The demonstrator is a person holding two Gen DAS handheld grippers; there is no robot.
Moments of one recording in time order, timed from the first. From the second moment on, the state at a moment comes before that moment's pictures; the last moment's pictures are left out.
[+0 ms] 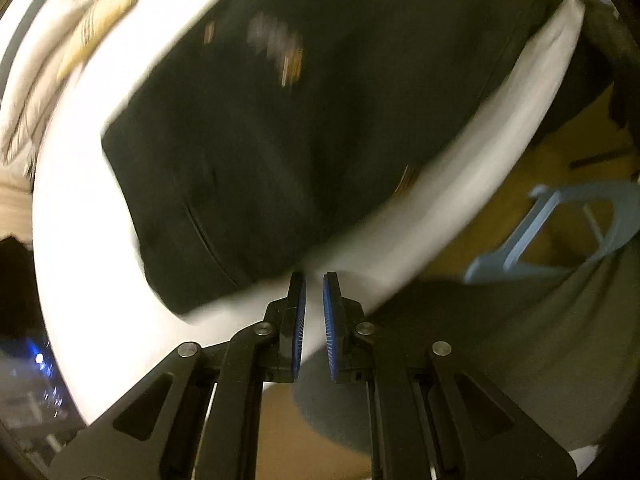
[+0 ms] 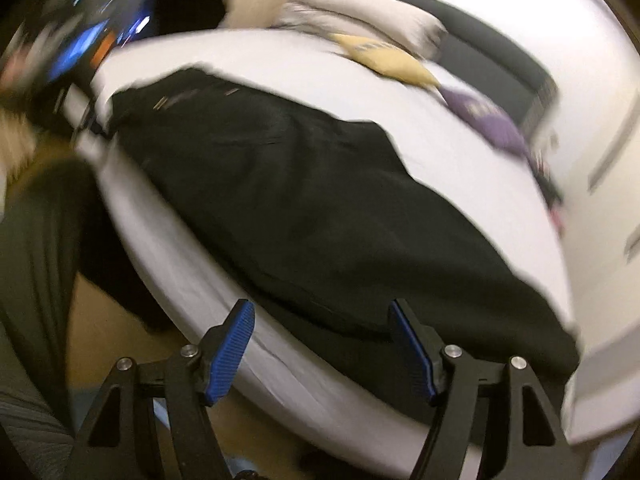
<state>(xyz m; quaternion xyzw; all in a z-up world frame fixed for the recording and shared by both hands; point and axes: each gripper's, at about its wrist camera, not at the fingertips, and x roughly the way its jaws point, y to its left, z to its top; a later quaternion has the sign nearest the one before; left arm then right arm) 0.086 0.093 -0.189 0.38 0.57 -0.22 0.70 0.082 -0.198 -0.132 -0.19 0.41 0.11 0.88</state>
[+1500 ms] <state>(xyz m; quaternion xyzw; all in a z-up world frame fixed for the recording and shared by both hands) 0.180 -0.075 -0.169 0.17 0.49 -0.13 0.84 0.017 -0.482 -0.159 0.51 0.31 -0.06 0.80</state>
